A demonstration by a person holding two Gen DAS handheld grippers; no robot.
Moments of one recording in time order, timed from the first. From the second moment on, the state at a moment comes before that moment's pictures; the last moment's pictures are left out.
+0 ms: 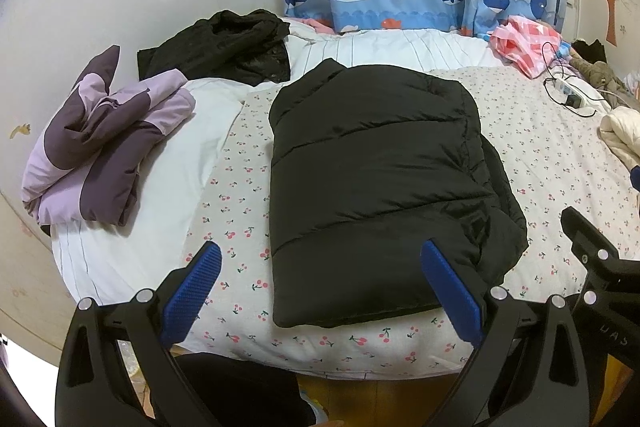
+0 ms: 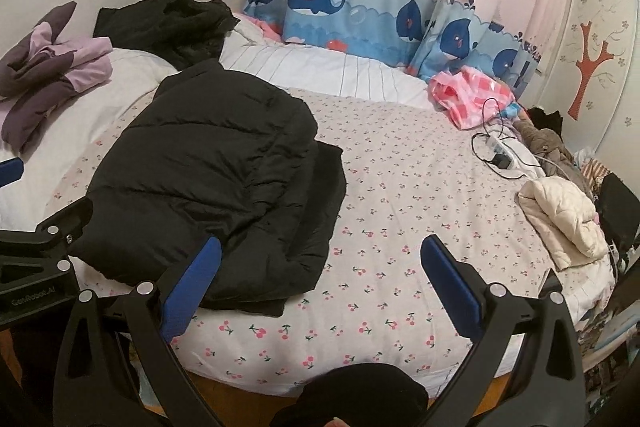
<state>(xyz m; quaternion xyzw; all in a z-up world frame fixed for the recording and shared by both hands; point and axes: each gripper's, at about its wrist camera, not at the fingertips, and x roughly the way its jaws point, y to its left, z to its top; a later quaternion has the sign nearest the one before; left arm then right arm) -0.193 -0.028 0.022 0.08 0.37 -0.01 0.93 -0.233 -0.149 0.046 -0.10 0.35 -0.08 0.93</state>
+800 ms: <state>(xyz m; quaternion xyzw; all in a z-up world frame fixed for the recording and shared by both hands) -0.205 -0.024 0.032 0.08 0.35 0.00 0.93 -0.233 -0.151 0.045 0.00 0.37 -0.03 0.93</state>
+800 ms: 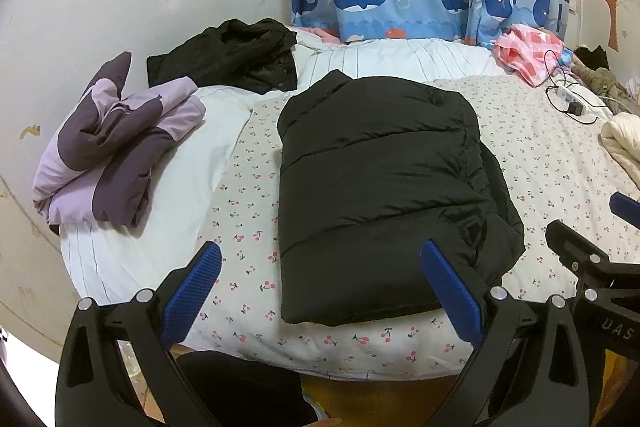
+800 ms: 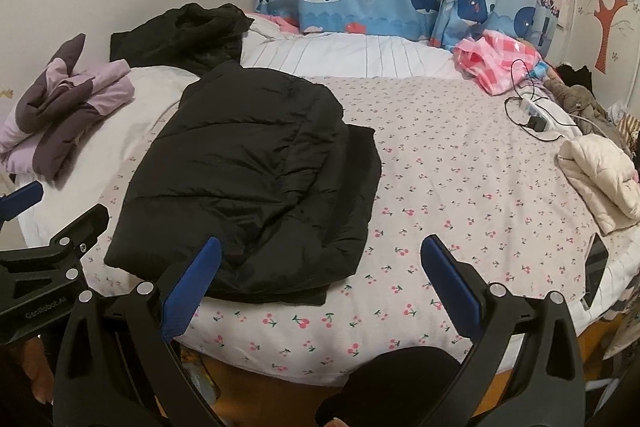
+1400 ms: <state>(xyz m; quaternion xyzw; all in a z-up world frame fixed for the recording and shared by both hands) -0.213 -0.019 0.032 0.06 0.36 -0.02 0.93 -0.235 -0.143 0.045 0.00 0.38 -0.03 0.93</state>
